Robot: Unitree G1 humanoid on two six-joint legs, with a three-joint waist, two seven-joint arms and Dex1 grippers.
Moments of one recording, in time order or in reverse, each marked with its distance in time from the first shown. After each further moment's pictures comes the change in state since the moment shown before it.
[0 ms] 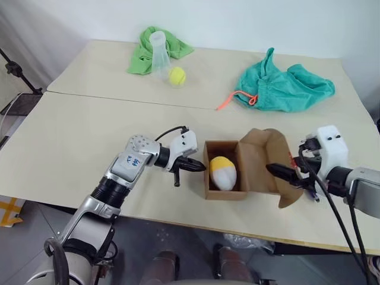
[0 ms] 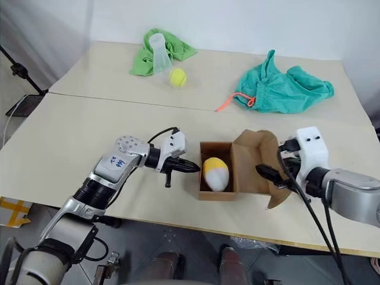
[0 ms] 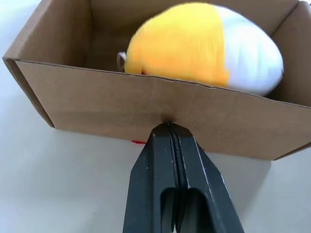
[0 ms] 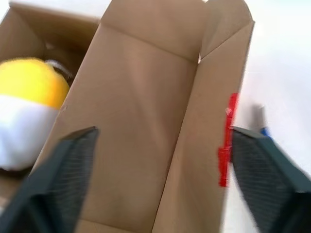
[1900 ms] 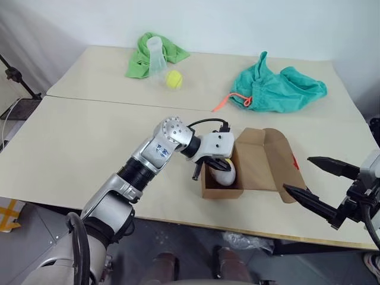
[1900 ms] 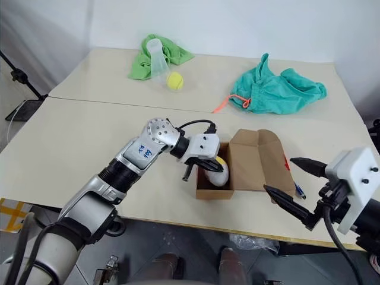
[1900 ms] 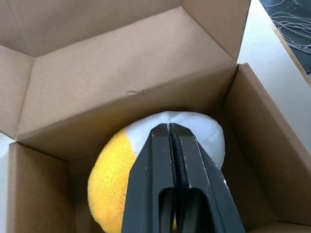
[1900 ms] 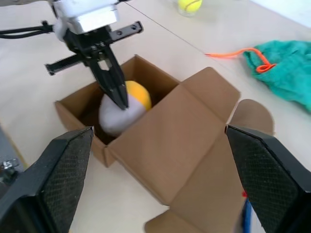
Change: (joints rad) left arm -0.231 -0.139 -0.132 0.150 0.128 -0.261 -0.102; right arm 0.441 0.285 -0.598 -0.366 -0.485 -0.138 0.778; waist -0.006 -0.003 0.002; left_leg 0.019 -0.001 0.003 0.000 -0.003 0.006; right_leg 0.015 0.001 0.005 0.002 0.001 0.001
